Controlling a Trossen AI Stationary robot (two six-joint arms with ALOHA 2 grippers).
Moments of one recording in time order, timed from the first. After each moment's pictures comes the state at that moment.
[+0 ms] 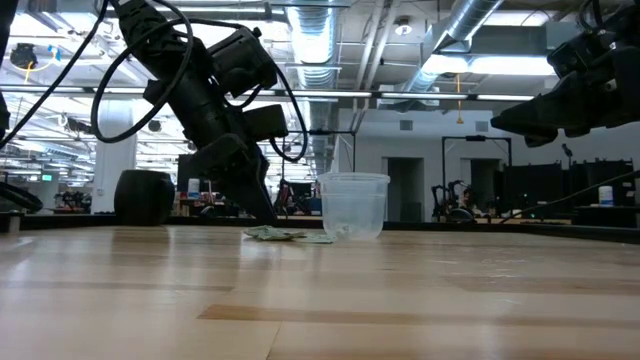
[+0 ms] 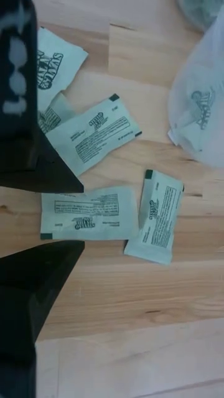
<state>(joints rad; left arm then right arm) 0.09 1.67 0.77 0.02 -0.01 0.07 -0.02 0.18 0.01 0.02 0.05 -0.03</state>
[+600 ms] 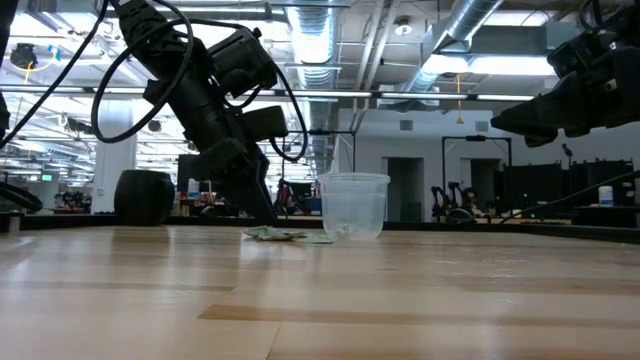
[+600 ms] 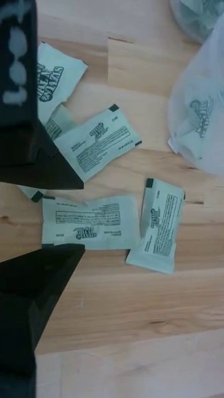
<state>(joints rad) 0.09 1.67 0.77 0.01 -0.04 0.09 -0.02 0.18 0.01 0.02 0.05 -0.03</state>
